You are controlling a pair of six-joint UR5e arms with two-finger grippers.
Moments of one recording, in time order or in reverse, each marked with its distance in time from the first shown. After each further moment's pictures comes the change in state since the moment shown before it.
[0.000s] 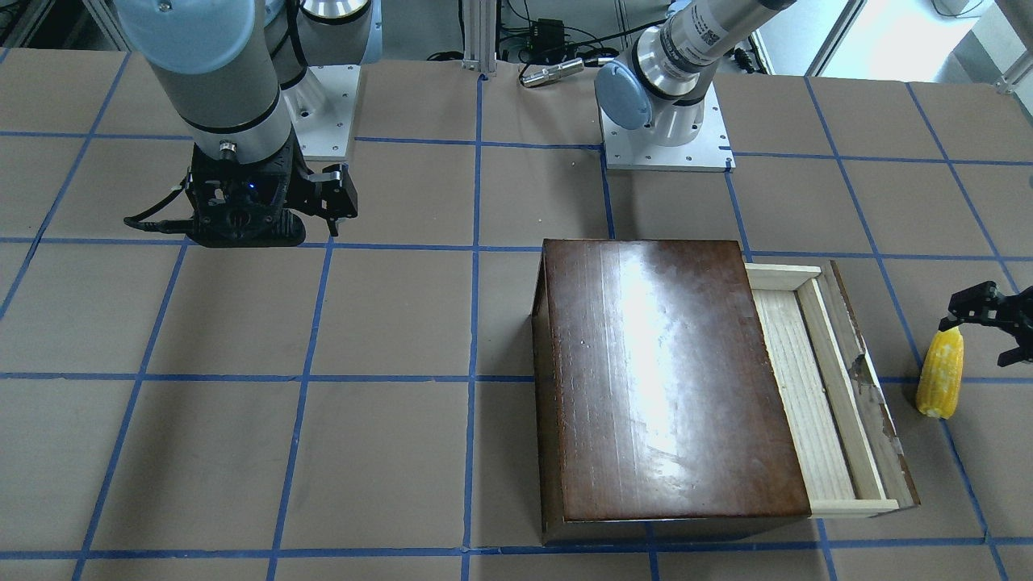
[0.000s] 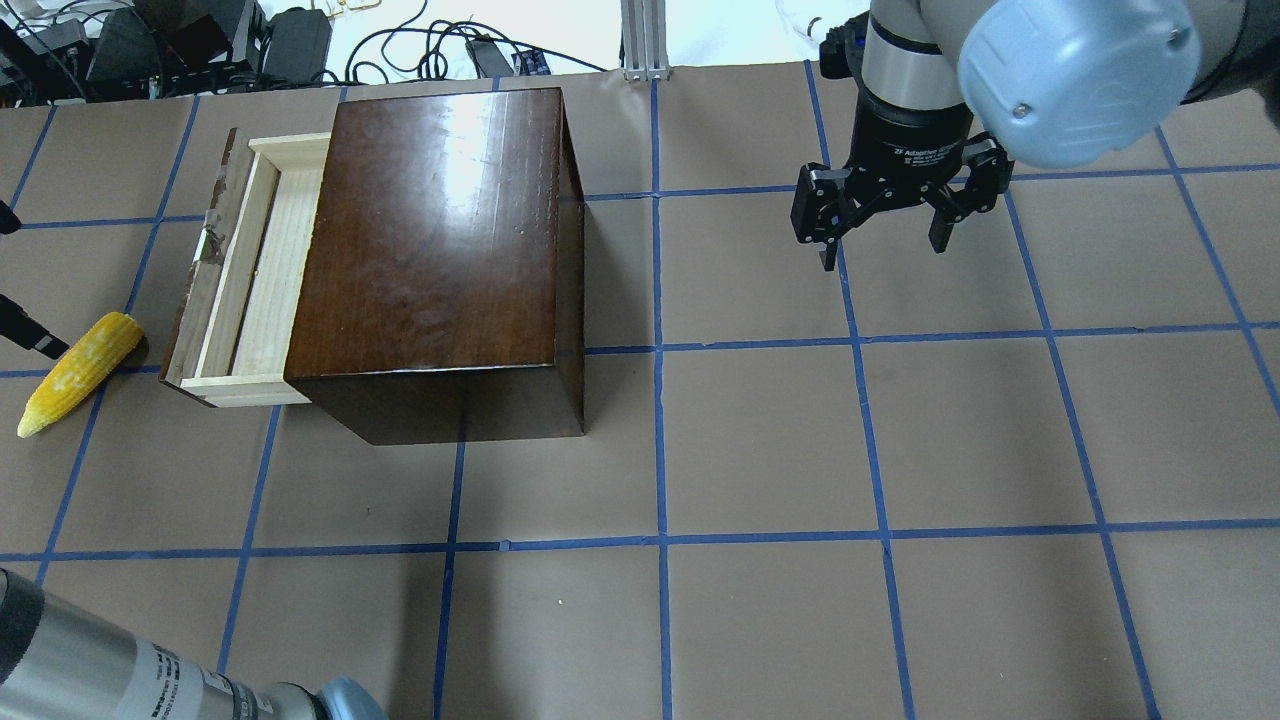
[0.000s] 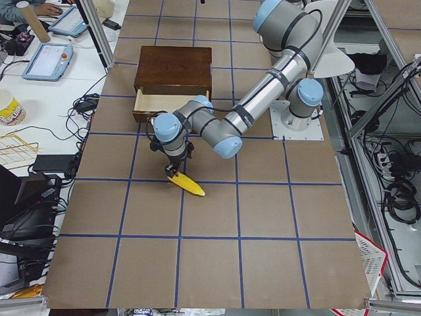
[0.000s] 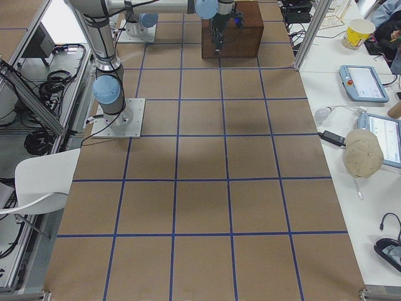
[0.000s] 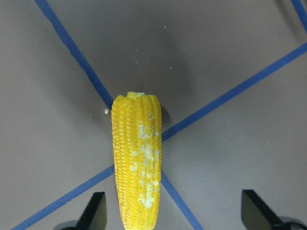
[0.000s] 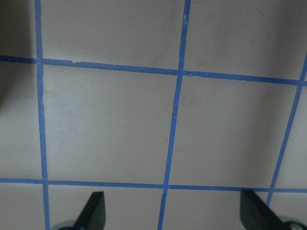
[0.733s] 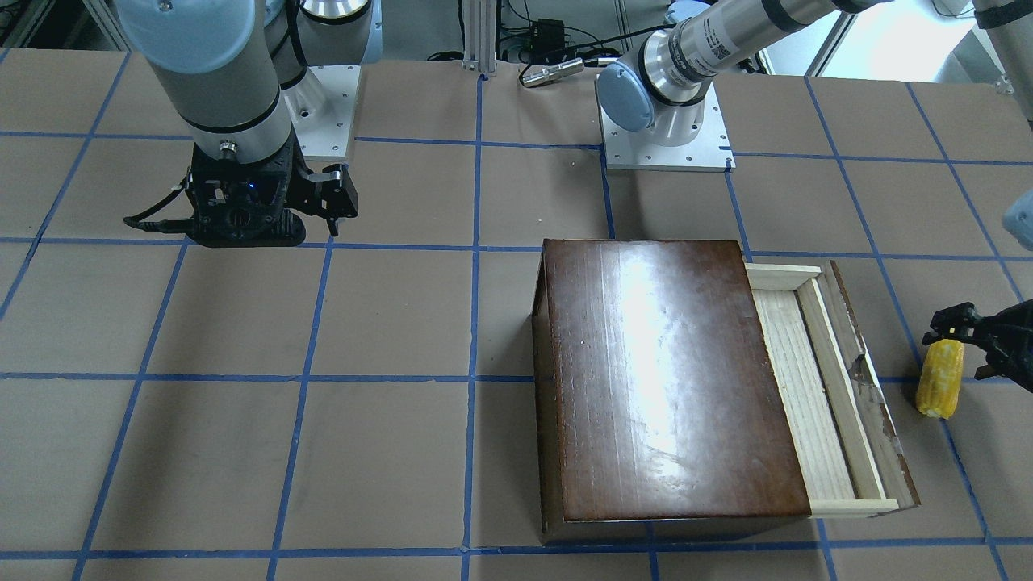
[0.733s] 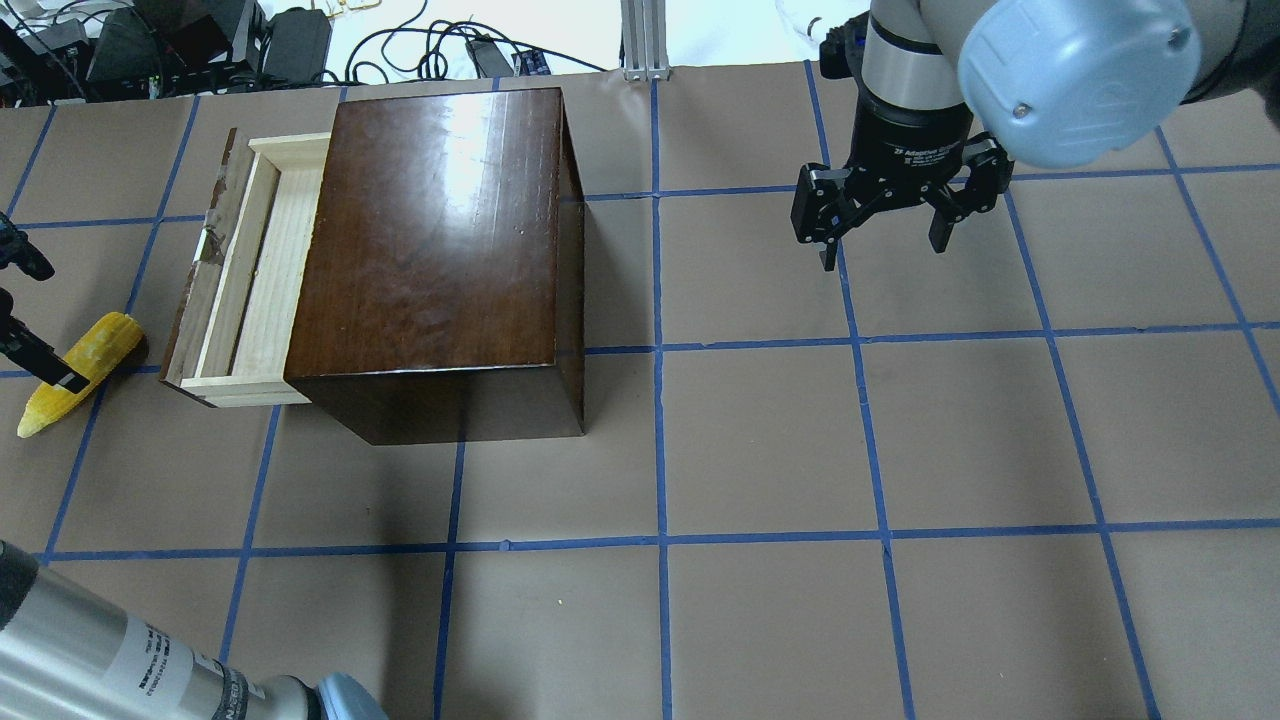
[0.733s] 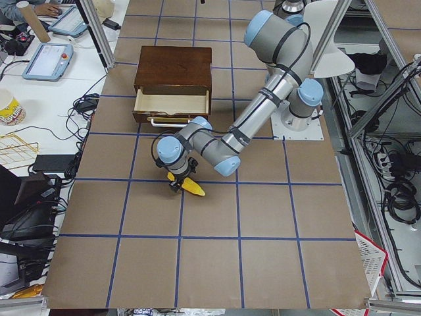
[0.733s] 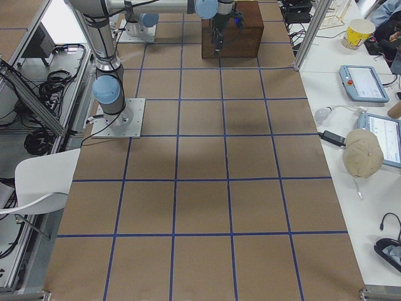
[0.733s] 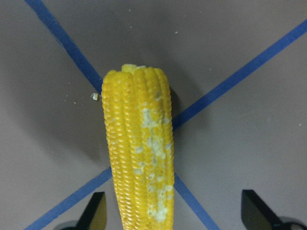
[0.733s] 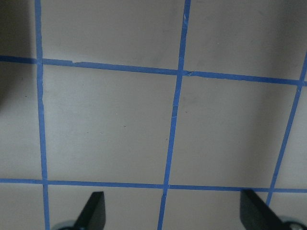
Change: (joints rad) left arm 0.014 -0.106 -0.011 0.098 0.037 0.033; right arm 0.000 0.000 0.000 0.000 0.000 0.000
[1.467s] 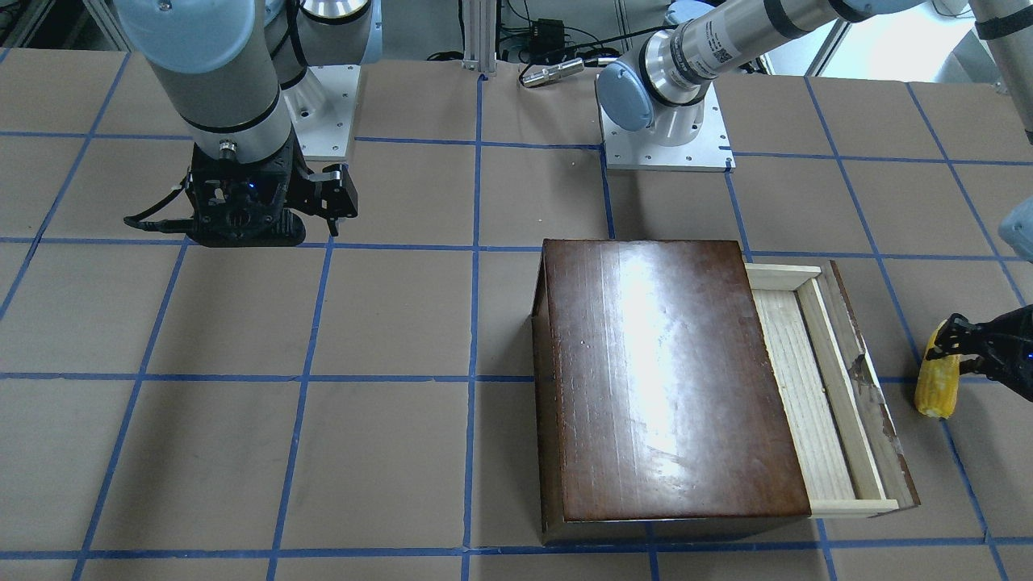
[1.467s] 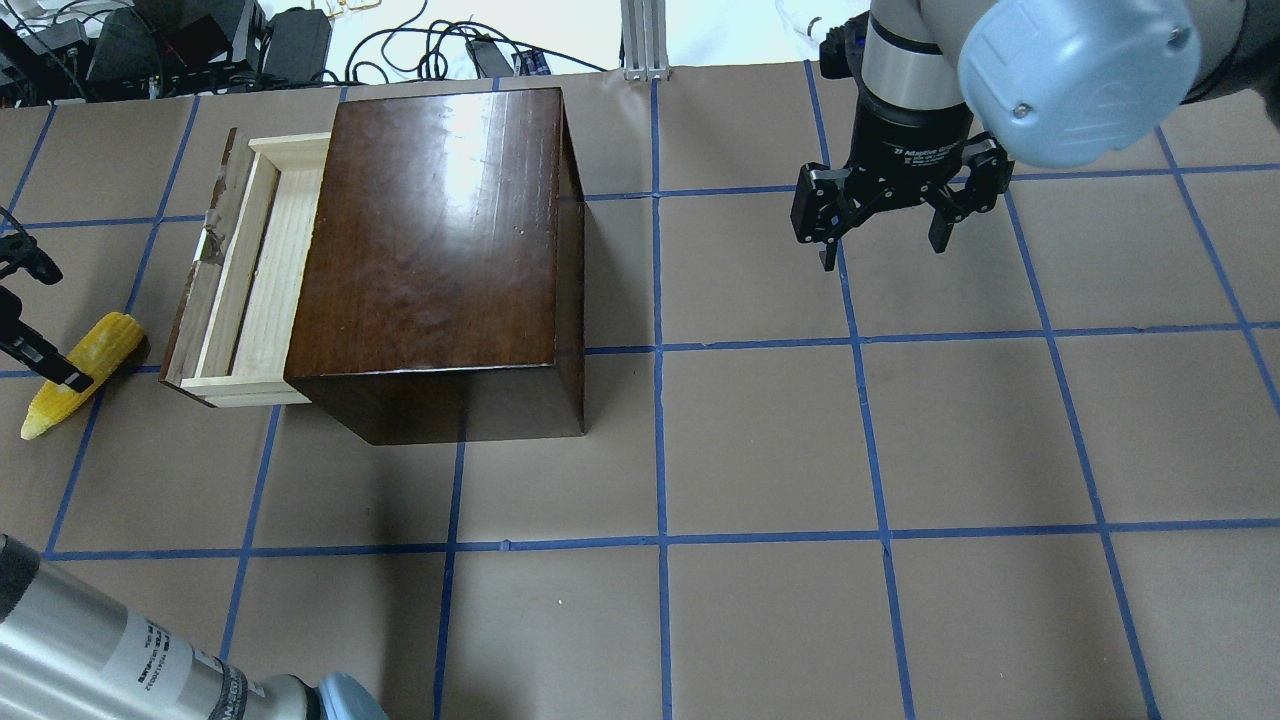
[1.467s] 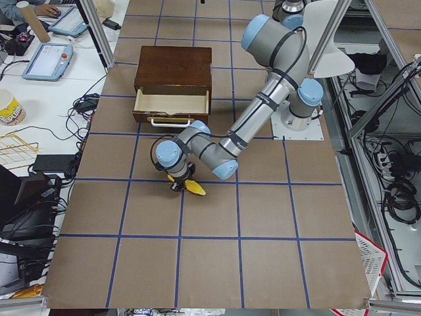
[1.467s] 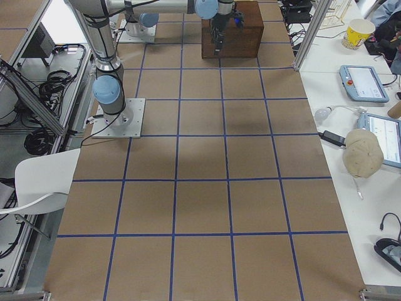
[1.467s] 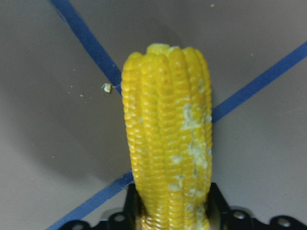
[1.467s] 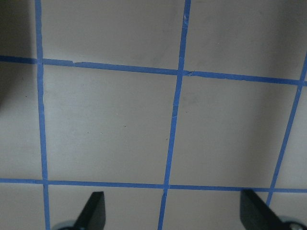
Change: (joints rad) left arm -0.001 -0.020 0.011 -0.001 0.003 -0.015; right arm 0.000 0.000 0.000 0.000 0.001 0.001
